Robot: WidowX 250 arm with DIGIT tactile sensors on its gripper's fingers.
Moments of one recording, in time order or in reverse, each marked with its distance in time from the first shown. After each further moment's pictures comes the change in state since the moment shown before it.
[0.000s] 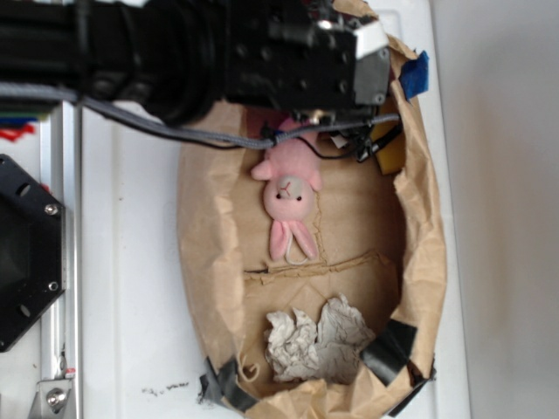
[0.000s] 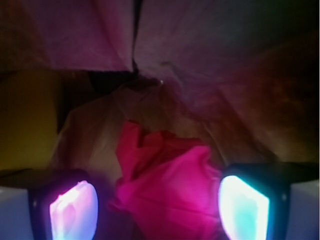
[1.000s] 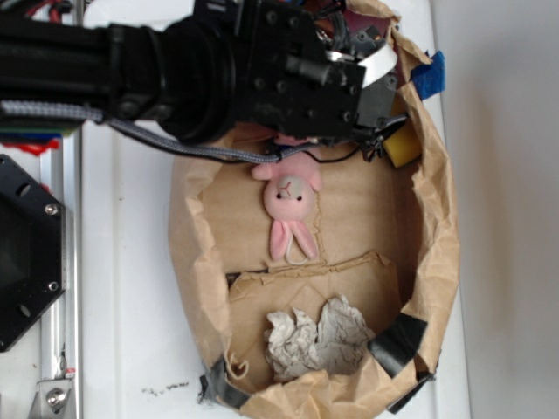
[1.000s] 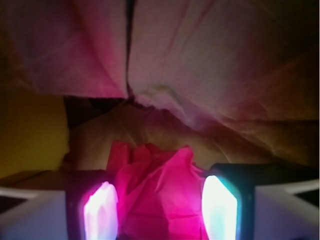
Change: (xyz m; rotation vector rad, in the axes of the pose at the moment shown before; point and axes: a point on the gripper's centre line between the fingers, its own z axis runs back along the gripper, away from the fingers) arm 0.006 -0.006 -0.004 0.002 -0.056 0.026
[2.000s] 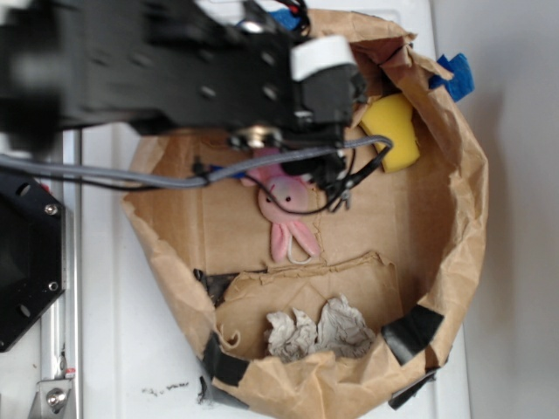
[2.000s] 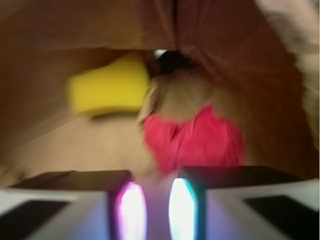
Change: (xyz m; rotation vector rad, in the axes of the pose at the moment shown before) arm -0.032 -0.012 0.089 -0.269 0.091 -0.069
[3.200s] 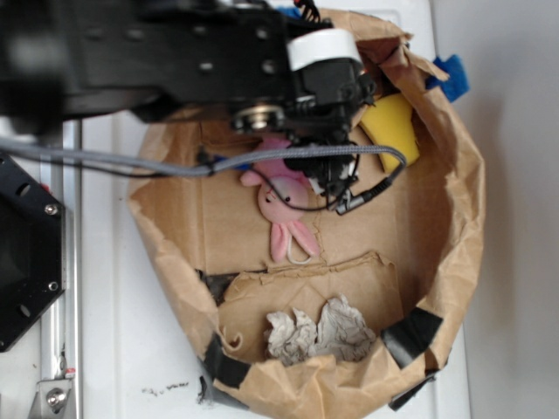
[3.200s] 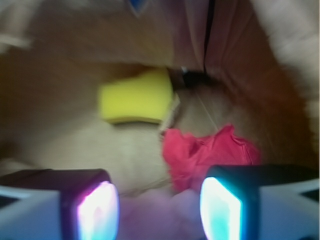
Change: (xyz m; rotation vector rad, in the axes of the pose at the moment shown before) arm 0.011 0.010 -0.030 0.026 -0.005 -0.062
